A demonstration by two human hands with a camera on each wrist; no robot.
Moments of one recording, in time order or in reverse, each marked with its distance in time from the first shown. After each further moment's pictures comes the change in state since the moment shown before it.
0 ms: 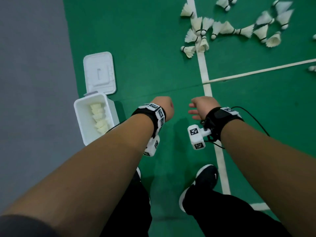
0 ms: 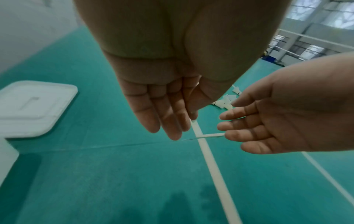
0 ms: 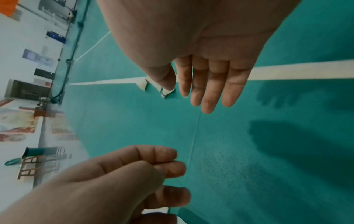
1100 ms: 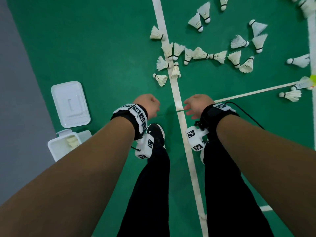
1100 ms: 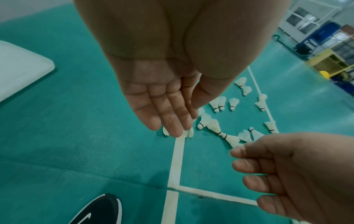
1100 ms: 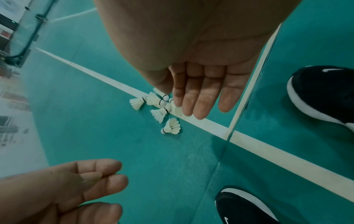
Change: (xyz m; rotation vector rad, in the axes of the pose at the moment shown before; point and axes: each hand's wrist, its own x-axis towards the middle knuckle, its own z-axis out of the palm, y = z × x) left_hand 0.160 0.123 -0.170 -0.544 -0.093 -0.276; right_hand 0.128 -0.186 -0.168 -0.207 -0.036 0.150
